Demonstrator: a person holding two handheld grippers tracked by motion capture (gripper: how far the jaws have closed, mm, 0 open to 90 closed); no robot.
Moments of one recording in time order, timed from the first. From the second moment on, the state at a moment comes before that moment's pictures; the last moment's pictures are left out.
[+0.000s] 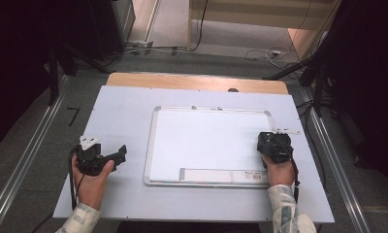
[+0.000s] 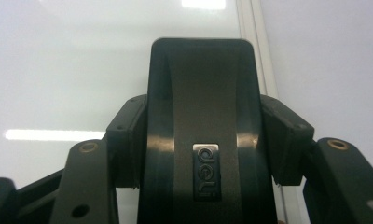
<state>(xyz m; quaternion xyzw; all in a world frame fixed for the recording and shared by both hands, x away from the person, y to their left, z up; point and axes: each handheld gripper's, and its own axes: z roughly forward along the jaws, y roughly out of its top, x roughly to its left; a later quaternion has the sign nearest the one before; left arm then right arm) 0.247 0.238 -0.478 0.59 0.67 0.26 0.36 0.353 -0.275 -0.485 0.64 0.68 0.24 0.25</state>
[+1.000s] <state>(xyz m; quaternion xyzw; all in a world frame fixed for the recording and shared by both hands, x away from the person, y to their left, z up) 0.246 0.241 -0.479 0.59 0.67 0.26 0.36 0.331 -0.272 -0.448 0.58 0.70 0.34 0.24</state>
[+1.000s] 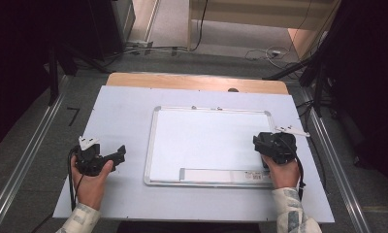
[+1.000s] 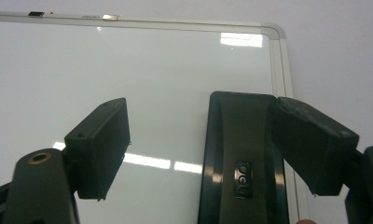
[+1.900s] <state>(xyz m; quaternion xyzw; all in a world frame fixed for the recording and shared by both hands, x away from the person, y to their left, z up) 0.231 0.274 -0.484 0.58 0.69 0.28 0.33 0.288 -0.366 -0.450 0.61 0.68 0.31 0.27</state>
